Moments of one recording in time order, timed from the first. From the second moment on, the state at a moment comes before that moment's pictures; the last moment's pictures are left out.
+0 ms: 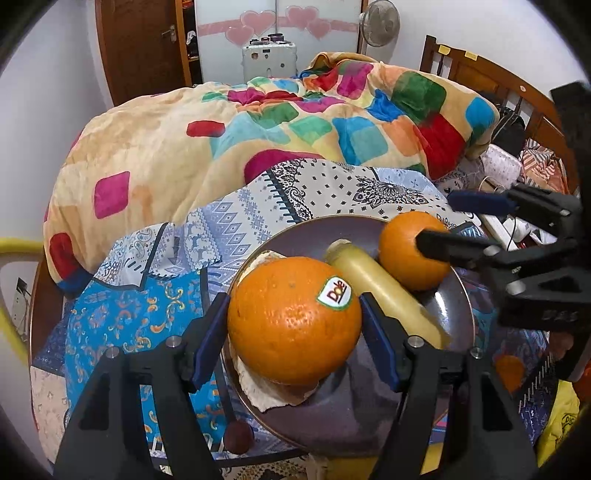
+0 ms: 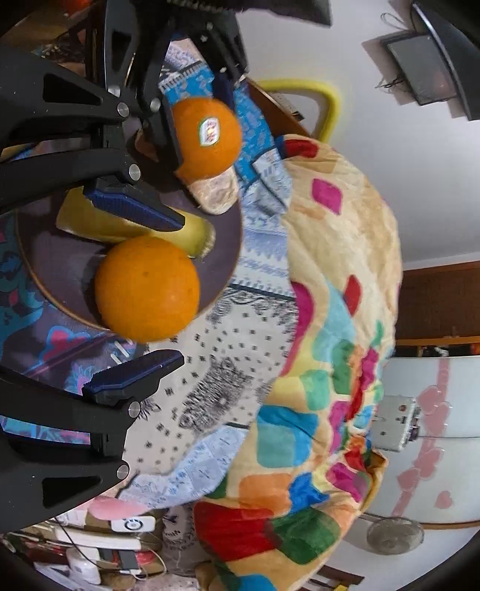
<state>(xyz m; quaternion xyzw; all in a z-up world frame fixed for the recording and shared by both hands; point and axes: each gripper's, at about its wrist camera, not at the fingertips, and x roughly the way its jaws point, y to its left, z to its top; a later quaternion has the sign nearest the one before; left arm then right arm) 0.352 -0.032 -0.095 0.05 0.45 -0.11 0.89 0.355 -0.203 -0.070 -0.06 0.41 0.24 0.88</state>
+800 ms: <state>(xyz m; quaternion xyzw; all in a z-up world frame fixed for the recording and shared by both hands) 0.274 -0.008 -0.057 0.04 0.43 -0.09 0.90 0.276 -0.214 -0.042 -0.10 0.36 0.23 0.90</state>
